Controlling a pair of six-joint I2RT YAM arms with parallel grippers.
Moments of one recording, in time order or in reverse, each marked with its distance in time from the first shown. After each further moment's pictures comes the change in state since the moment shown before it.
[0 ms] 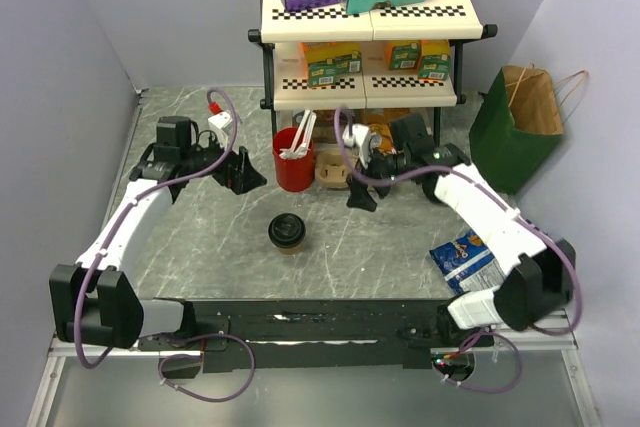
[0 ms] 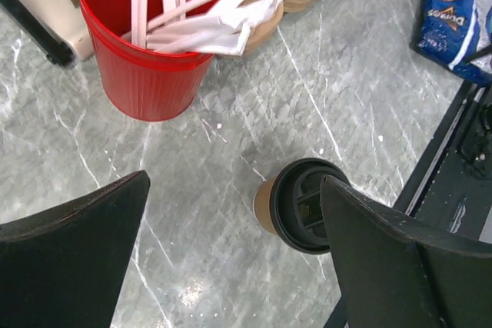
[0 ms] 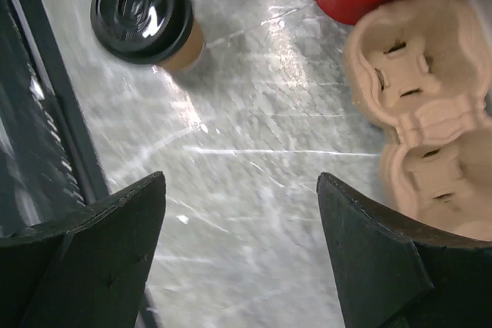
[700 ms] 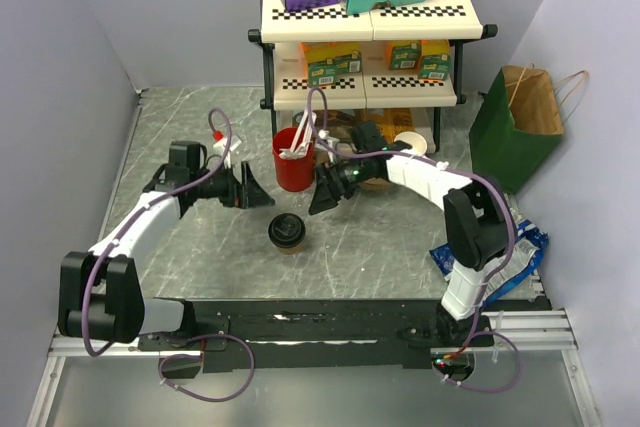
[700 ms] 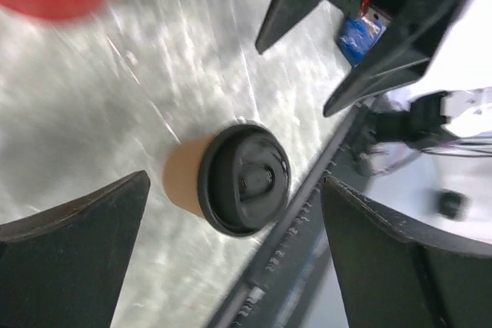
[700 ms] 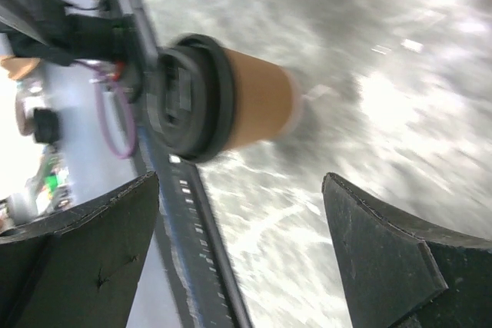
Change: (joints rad) left arm 0.000 0.026 -0.243 0.132 0.132 -0.383; right arm 0.066 0.402 0.018 0.274 -0.311 0.502
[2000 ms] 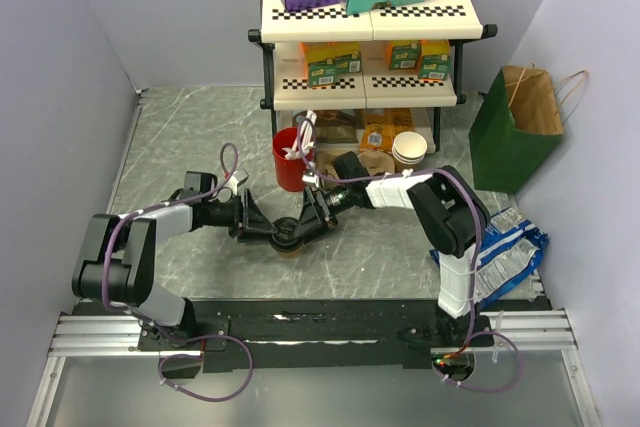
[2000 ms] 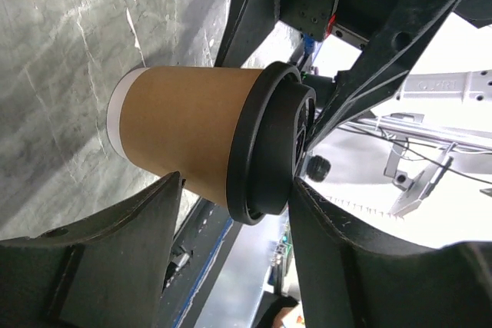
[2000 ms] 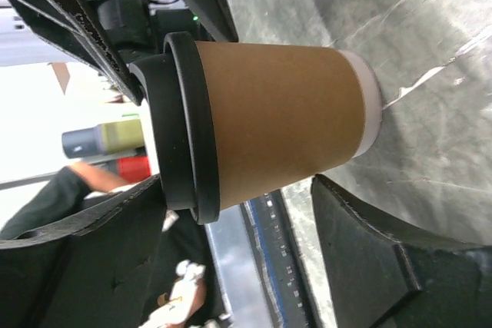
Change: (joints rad) left arm 0.000 0.195 -0.201 0.159 0.175 -0.215; right arm 0.082 0.156 -0.216 0.454 -0.205 0.482
